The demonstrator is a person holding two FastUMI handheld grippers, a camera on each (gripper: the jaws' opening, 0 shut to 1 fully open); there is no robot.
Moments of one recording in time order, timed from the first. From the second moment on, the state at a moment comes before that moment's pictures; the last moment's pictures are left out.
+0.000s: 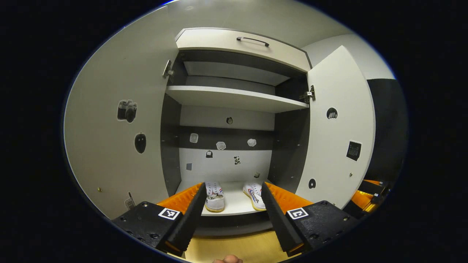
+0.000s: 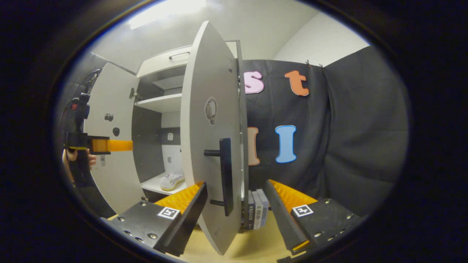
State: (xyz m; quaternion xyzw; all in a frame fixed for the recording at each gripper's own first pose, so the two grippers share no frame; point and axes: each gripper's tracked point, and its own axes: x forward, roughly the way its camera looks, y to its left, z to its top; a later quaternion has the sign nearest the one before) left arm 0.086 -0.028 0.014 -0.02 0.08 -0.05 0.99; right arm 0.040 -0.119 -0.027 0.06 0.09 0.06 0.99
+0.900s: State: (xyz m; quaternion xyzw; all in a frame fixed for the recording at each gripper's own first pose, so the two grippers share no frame) left arm 0.052 0.022 0.024 -0.02 0.08 -0.02 1.00; right arm 0.067 -0.008 -0.022 0.08 0.08 0.15 0.98
